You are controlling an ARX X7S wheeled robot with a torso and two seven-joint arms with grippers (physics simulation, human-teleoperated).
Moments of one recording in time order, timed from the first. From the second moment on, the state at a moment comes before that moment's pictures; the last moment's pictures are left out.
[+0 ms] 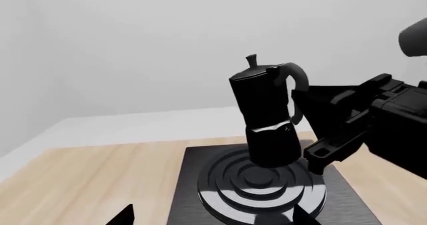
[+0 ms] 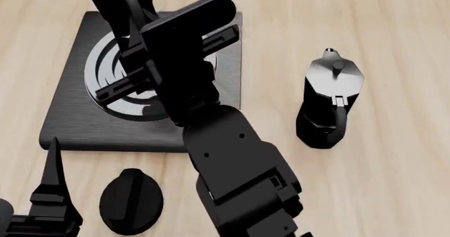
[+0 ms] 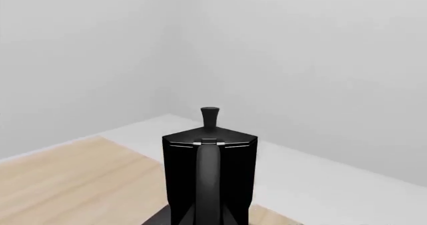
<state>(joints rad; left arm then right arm) -0.23 -0.52 0.28 0.87 -0.52 -0.64 -0.67 1.07 0.02 -0.65 0.51 0.37 0.05 0.00</state>
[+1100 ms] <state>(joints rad) -0.23 -0.53 0.29 0.87 -0.53 -0.62 -0.68 1.32 0.00 -1.54 0.99 1.20 -0.43 0.08</state>
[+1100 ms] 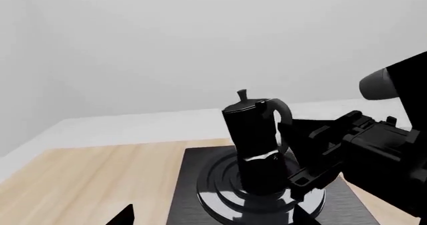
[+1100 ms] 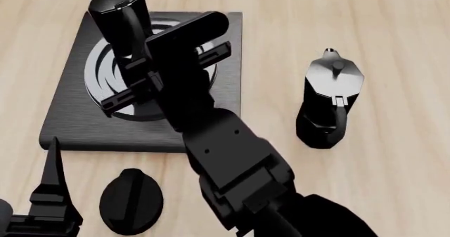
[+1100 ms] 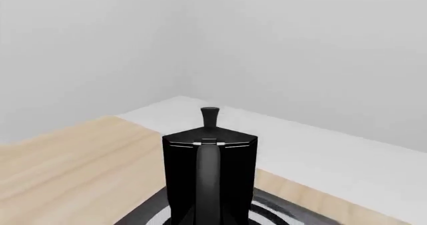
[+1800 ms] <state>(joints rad) -0.23 -0.54 0.29 0.86 -0.53 -0.62 -0.69 1.31 0.00 -1.49 0.99 1.22 -0.35 0.03</state>
